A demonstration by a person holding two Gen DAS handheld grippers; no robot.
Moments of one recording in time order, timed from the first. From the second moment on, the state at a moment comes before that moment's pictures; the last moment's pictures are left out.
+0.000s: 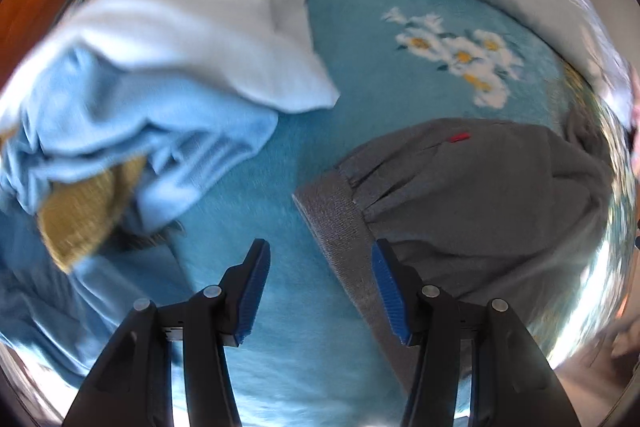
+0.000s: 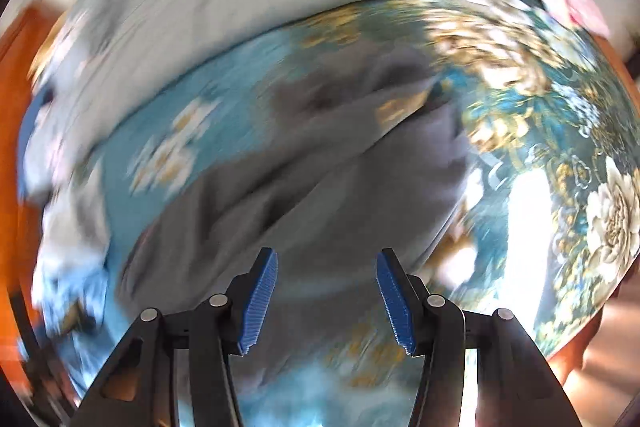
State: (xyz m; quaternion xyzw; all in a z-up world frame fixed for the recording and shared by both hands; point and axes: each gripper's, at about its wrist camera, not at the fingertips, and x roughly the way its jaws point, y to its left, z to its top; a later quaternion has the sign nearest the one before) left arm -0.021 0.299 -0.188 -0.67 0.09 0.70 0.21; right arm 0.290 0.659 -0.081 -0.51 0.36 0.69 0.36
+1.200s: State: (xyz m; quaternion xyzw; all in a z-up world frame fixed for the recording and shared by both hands) left arm -0.020 0.329 -0.236 -0.70 -0.01 0.70 0.14; right arm 0.303 0.856 -0.108 -0.40 0.48 0.70 0.34
